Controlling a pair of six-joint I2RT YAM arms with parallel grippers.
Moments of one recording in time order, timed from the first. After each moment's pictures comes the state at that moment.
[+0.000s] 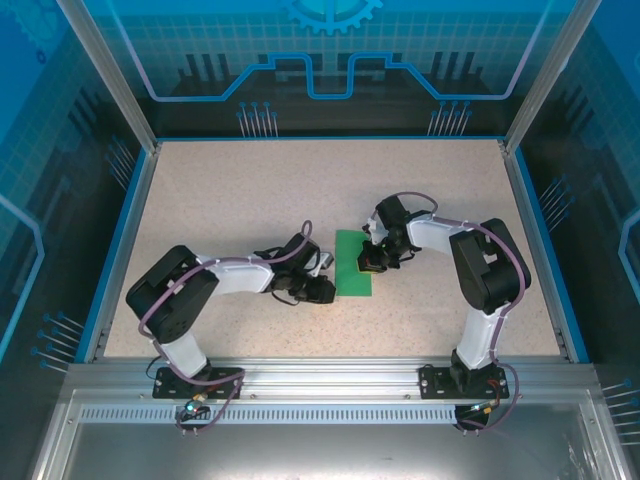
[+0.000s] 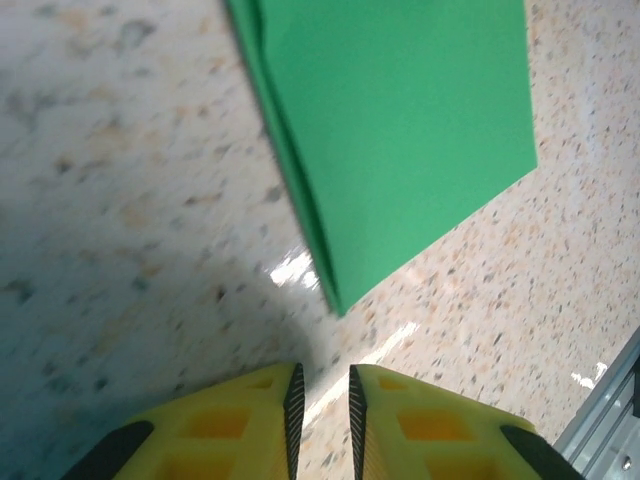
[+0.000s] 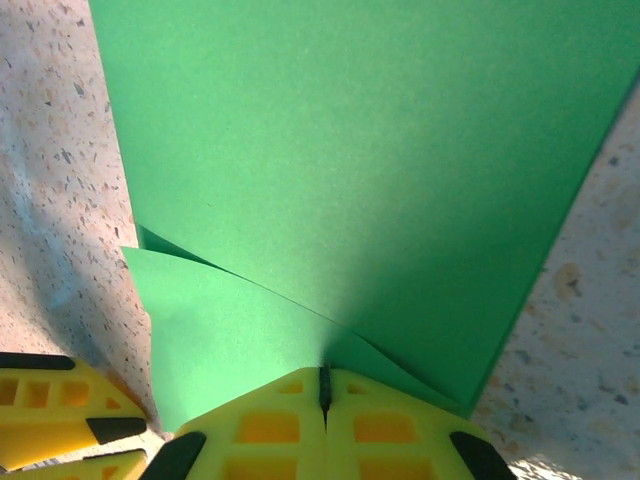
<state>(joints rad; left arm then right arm) -0.68 1.70 0.79 -0.16 0.46 -0.56 0.39 1.86 1.06 -0.55 -0.51 0.34</state>
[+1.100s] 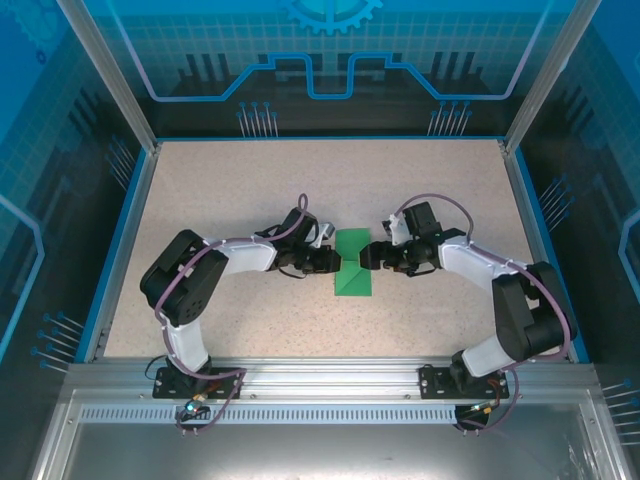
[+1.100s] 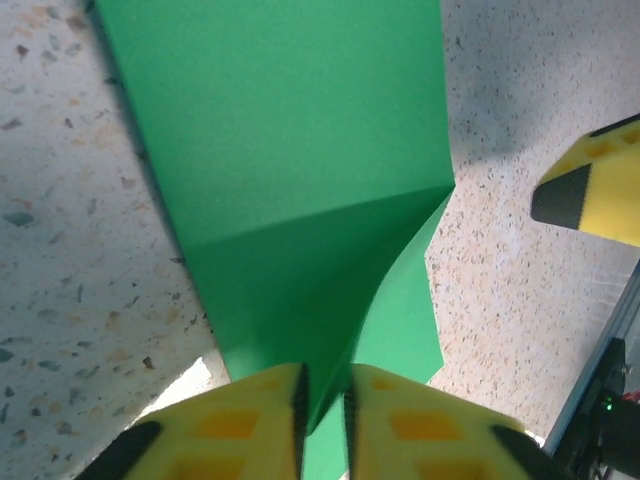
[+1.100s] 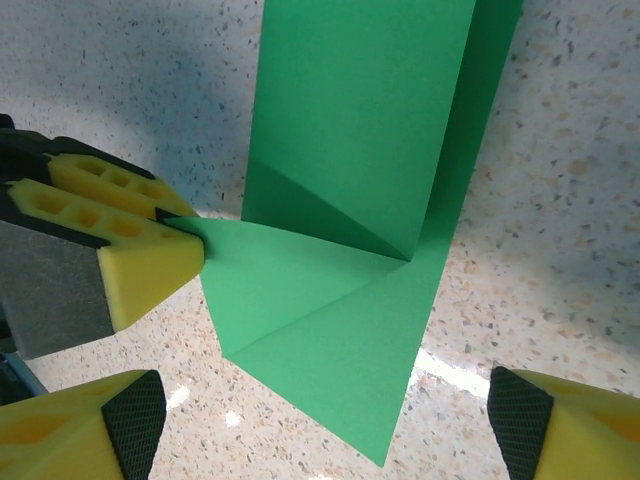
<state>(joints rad) -0.57 1.84 0.96 -0.04 0.53 -0.60 0.32 1.52 0.81 -0.40 -0.53 0.36</state>
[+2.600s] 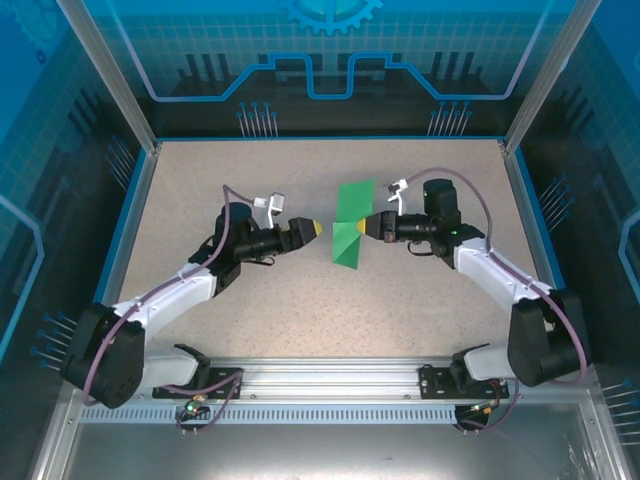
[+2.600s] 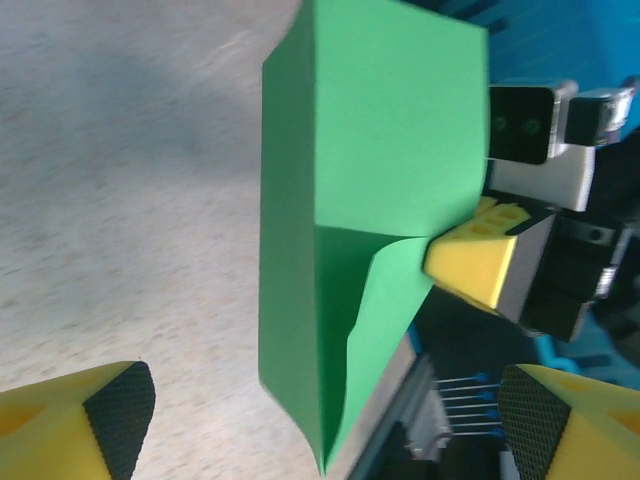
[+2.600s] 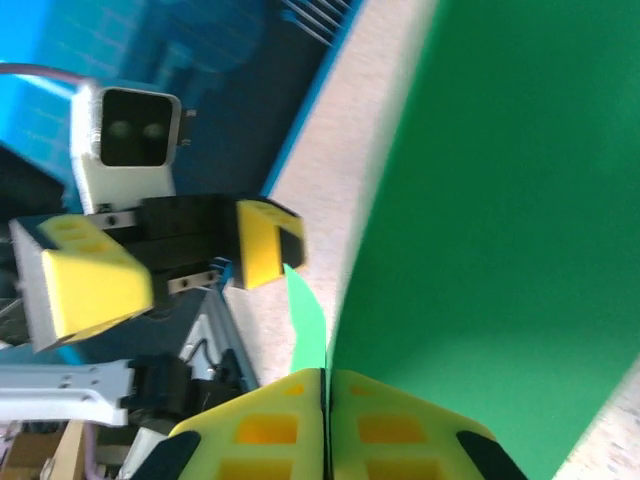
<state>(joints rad) -0.40 1.25 0.67 0.29 0.64 -0.90 0.27 1.35 0.86 -0.03 -0.95 0.54</state>
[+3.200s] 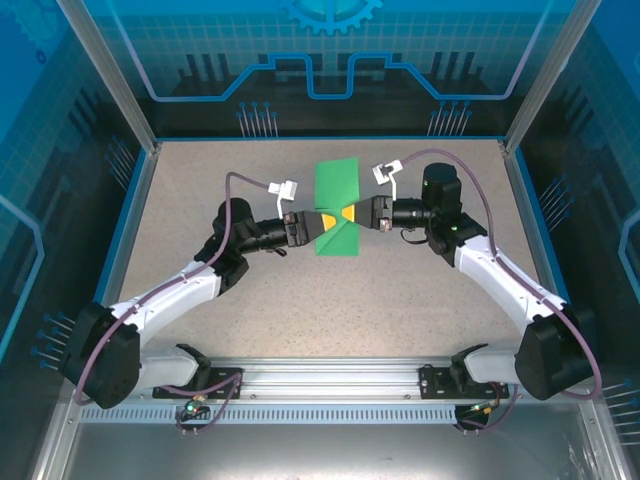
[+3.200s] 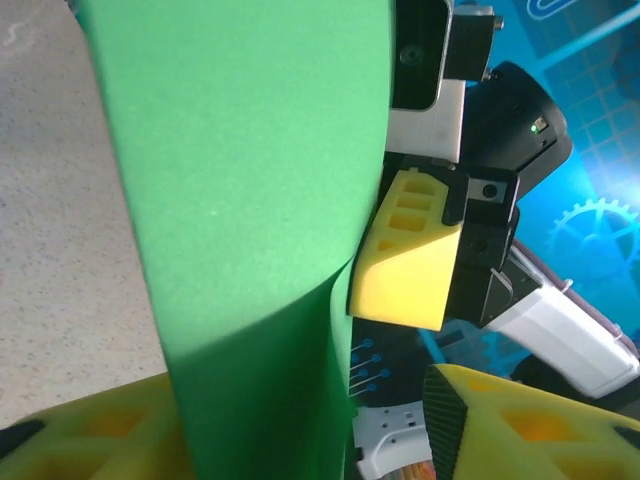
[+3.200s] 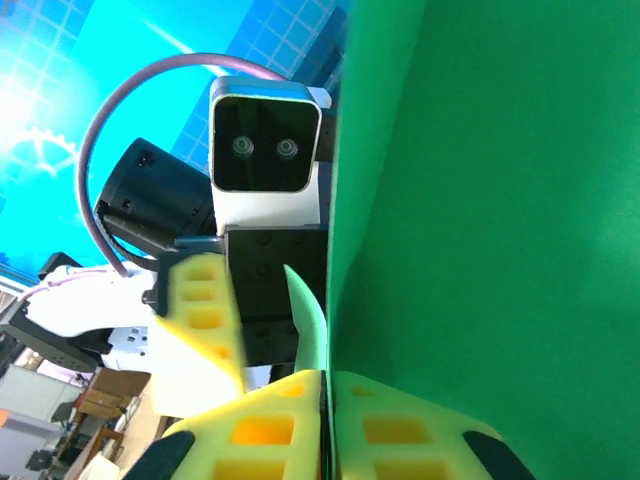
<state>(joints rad) -0.50 1.26 0.74 0.54 0.76 -1.04 0.36 1.30 0.97 0.10 -1.05 0.73</state>
